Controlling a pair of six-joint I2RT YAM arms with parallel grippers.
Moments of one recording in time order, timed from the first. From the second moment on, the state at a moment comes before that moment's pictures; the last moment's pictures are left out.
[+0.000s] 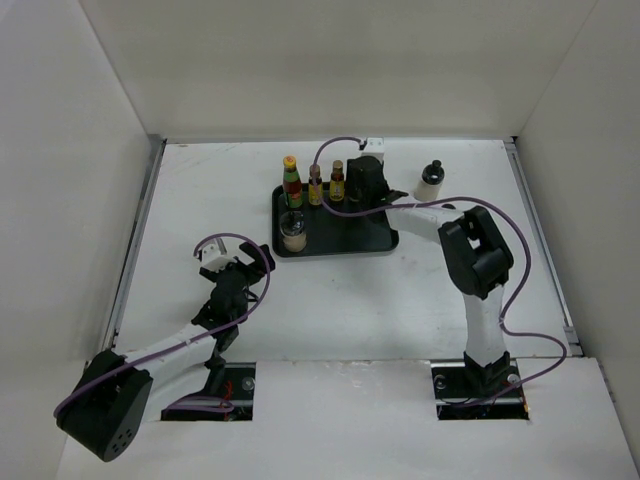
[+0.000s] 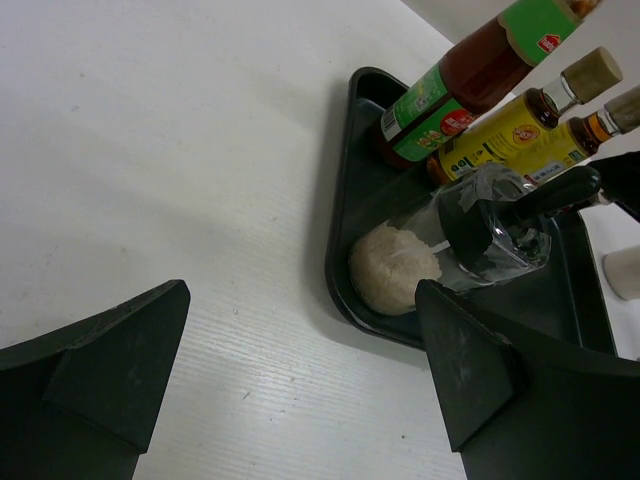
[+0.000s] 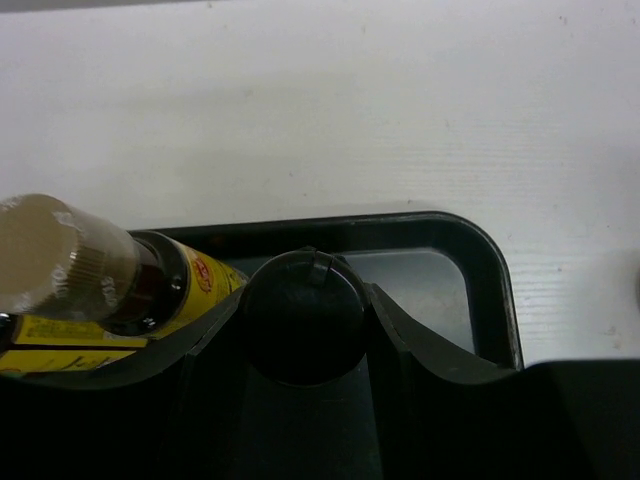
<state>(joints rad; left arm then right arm) -0.52 0.95 0.09 0.65 -0.59 -0.70 0.56 2.06 1.44 0.19 0.46 0.29</state>
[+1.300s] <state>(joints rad) -0.52 0.95 0.09 0.65 -0.59 -0.70 0.26 1.44 0.86 0.16 0.60 0.34</state>
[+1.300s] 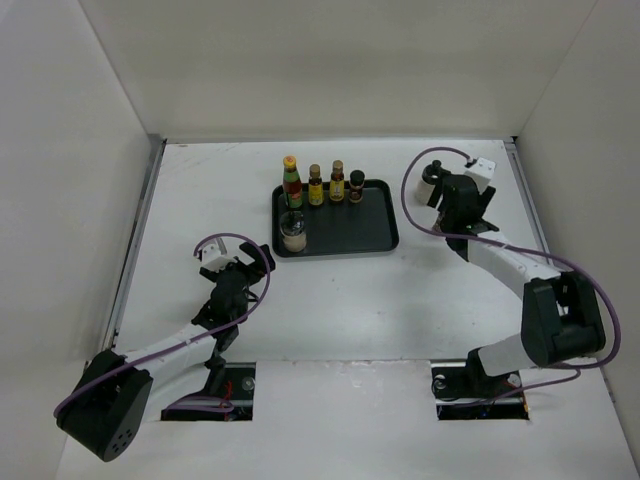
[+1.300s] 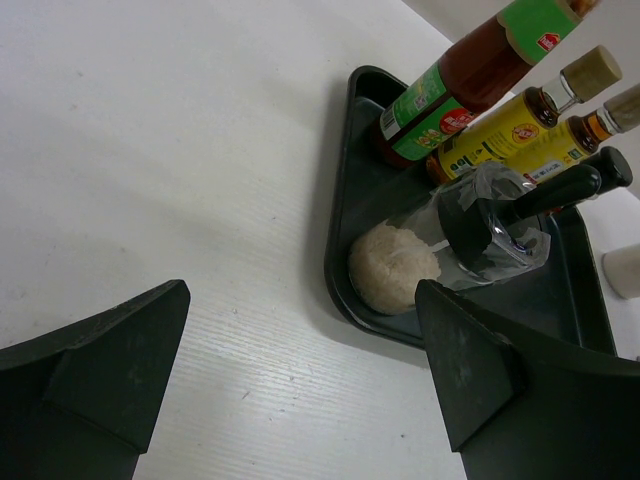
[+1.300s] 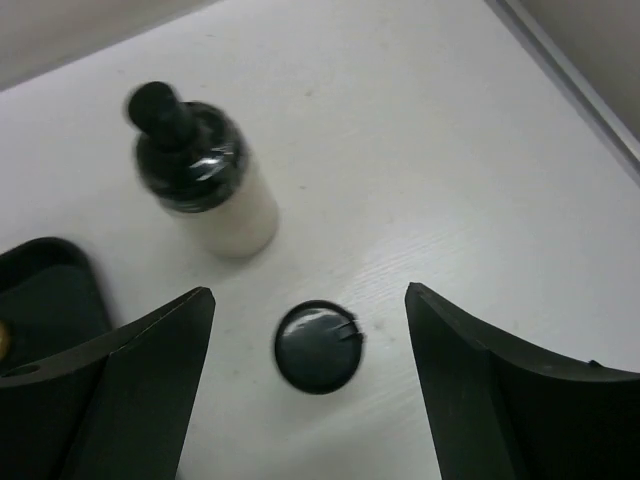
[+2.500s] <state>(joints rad) -0.53 0.96 0.09 0.66 -0.59 -0.70 0.40 1.73 1.20 0.22 0.48 0.34</state>
